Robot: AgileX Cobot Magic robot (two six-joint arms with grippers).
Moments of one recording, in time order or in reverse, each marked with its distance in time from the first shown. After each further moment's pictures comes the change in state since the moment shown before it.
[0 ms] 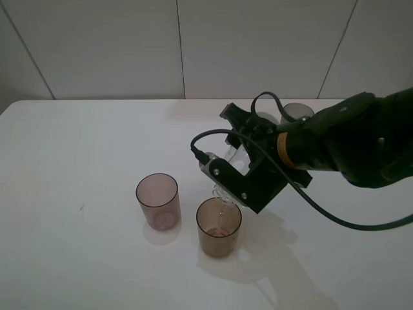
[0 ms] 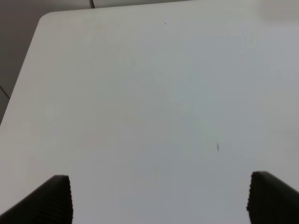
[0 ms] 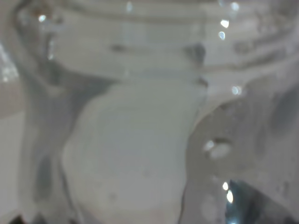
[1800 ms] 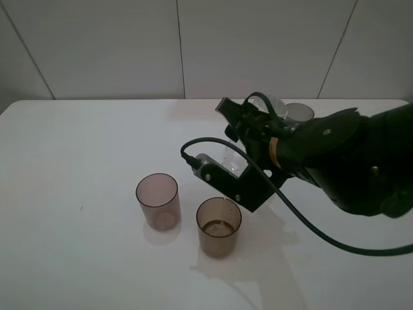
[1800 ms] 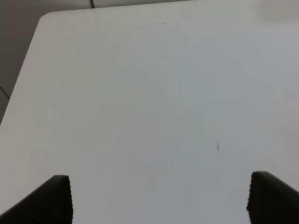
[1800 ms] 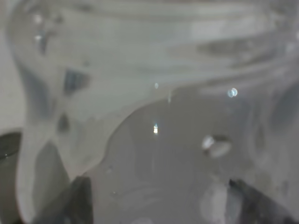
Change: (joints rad) left arm 0.000 0.000 0.000 0.000 0.000 0.000; right arm 0.154 0.000 0.000 0.001 0.311 -0.004
